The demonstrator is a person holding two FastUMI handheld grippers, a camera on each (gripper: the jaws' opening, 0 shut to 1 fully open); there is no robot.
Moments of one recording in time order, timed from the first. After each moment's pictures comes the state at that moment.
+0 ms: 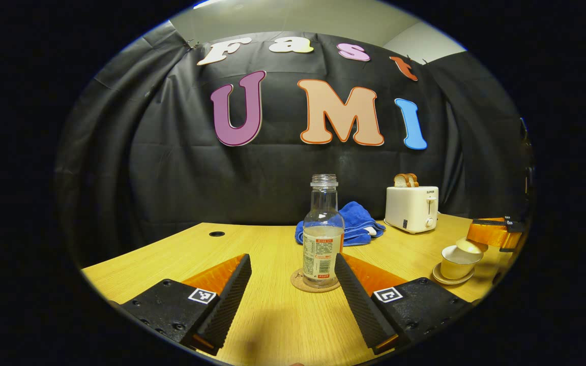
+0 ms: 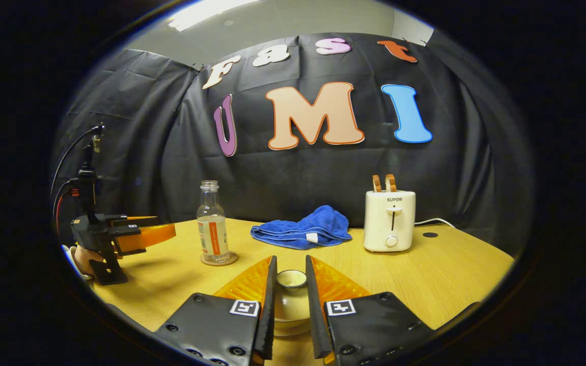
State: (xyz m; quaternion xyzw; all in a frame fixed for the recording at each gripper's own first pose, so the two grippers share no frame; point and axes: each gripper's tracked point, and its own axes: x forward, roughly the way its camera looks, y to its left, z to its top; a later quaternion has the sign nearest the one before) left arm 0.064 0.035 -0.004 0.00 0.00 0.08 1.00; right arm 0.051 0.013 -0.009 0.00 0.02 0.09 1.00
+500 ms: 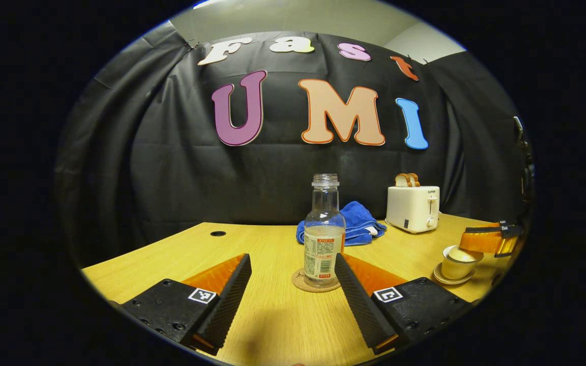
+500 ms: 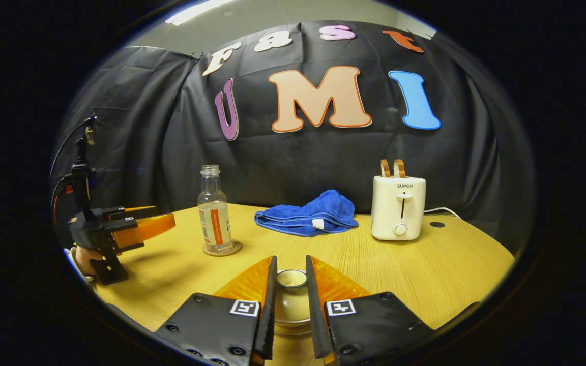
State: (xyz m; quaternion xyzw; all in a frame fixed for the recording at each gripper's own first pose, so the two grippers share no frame) left arm 0.066 0.034 -0.004 0.00 0.00 0.08 1.00; right arm 0.058 0.021 -0.025 0.00 0.07 0.09 0.99
